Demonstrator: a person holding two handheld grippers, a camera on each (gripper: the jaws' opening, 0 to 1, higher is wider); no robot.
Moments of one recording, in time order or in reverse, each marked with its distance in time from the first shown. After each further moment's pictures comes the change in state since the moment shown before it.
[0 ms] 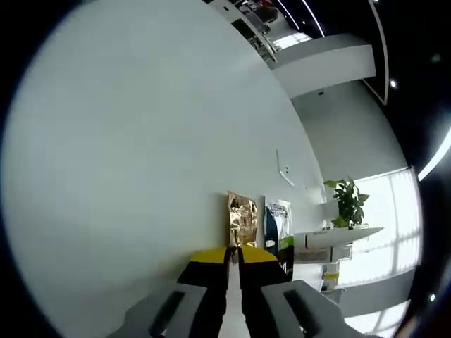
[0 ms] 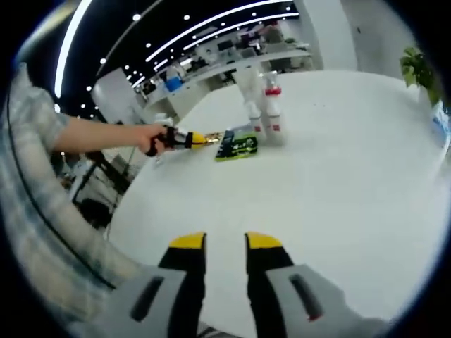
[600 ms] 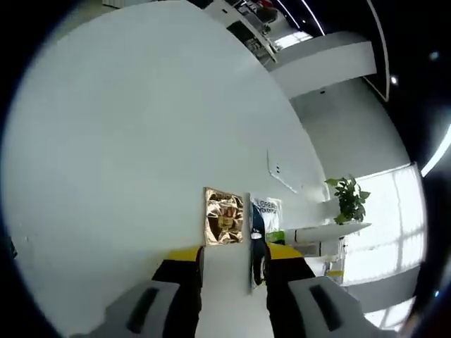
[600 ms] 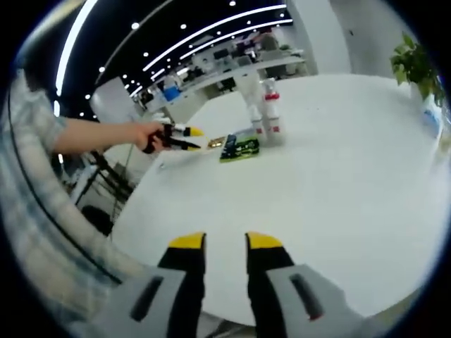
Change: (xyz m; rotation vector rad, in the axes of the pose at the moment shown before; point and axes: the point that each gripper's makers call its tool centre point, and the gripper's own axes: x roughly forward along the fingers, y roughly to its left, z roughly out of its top) left arm -0.036 -0.019 -0.005 0.050 -0.007 0.037; right arm -0.015 0.021 -0.015 0.020 -0.054 -0.002
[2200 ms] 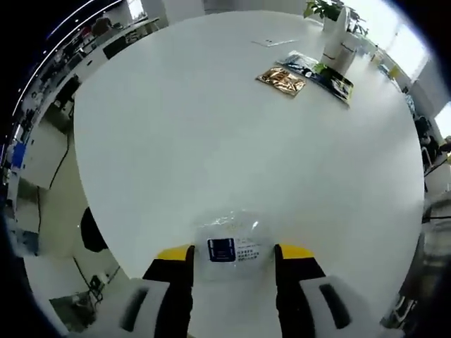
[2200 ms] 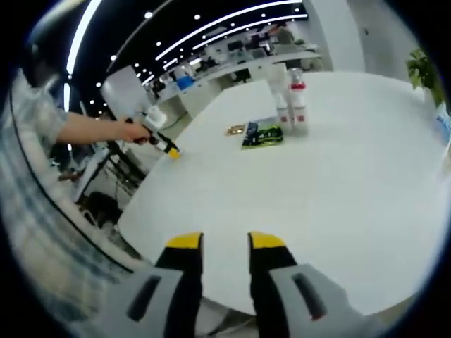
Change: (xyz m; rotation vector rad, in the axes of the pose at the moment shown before) left arm -0.129 0.158 -0.002 0.991 0.371 0.548; right arm 0.008 0.035 -0.016 -0.049 0.056 0.056
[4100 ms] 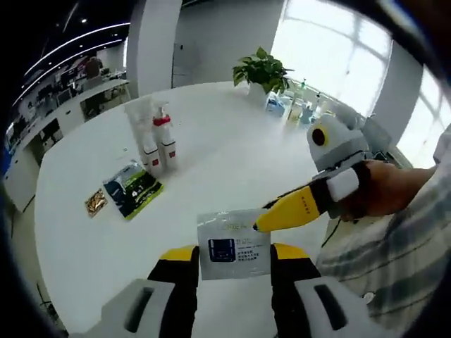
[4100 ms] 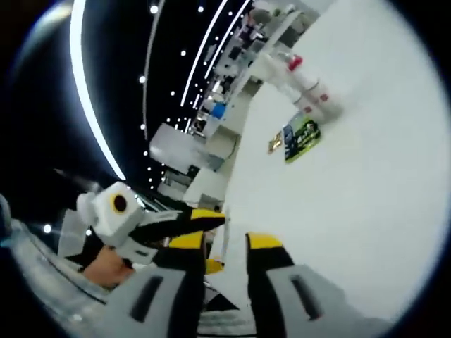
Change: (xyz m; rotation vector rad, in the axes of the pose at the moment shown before) left arm -0.106 -0.407 0.109 0.059 -0.420 -0.213; right arm 0.026 -0.002 0.065 0.494 -0.078 0.522
